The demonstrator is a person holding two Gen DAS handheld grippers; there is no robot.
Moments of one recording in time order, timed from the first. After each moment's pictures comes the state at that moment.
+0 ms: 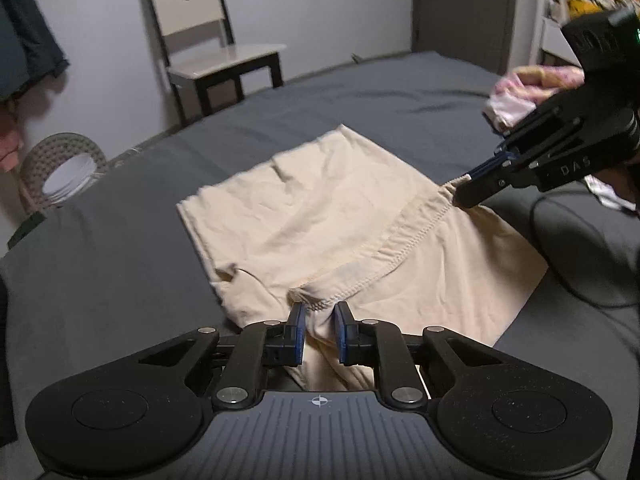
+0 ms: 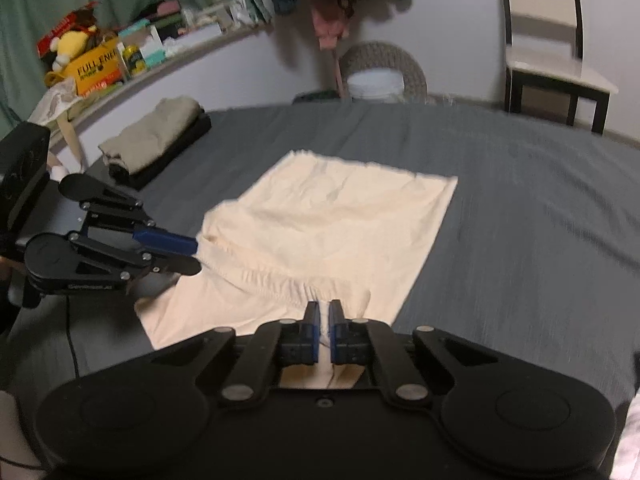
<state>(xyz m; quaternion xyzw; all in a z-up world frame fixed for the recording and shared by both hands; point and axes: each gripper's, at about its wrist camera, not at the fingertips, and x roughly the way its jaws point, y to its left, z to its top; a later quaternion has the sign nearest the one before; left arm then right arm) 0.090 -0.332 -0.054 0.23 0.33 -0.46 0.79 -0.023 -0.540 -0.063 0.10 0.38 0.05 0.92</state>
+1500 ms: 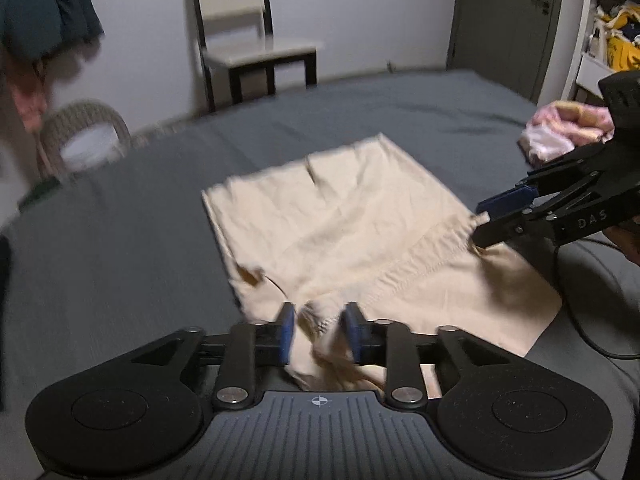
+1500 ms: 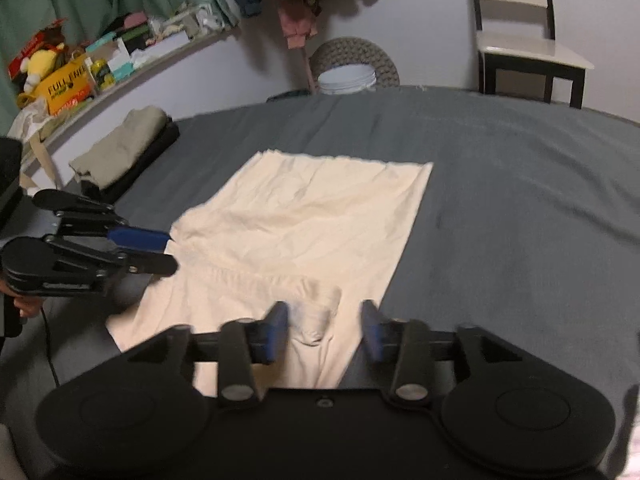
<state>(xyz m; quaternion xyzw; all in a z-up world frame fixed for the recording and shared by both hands) 0.103 -0.330 -0.053 0.20 0.33 -0.43 0.82 -0.019 -0.554 -0.074 0.14 0.38 0.00 0.91</state>
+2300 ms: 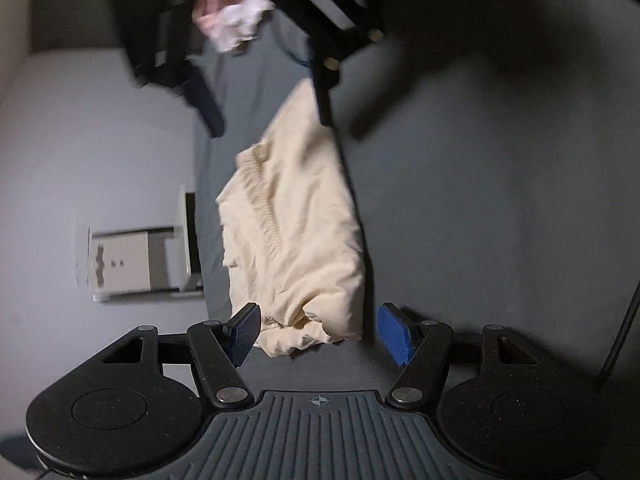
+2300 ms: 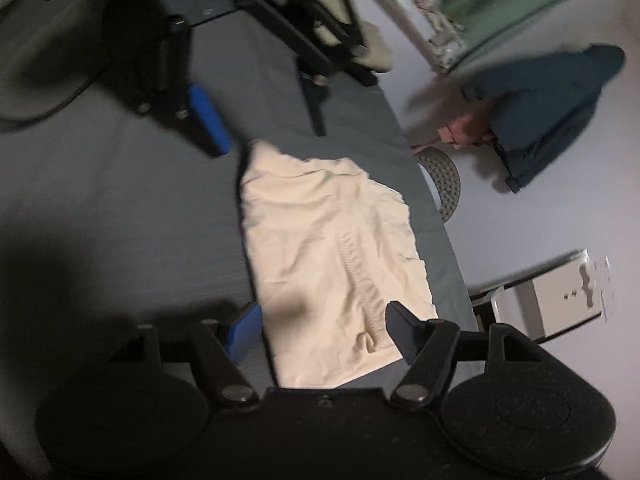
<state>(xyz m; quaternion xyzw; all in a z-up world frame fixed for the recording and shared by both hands) -0.058 -0.321 -0.111 0.73 -0.07 -0.42 0.53 -0.083 -0.372 -0.099 -0.47 0.33 0.08 0.81</state>
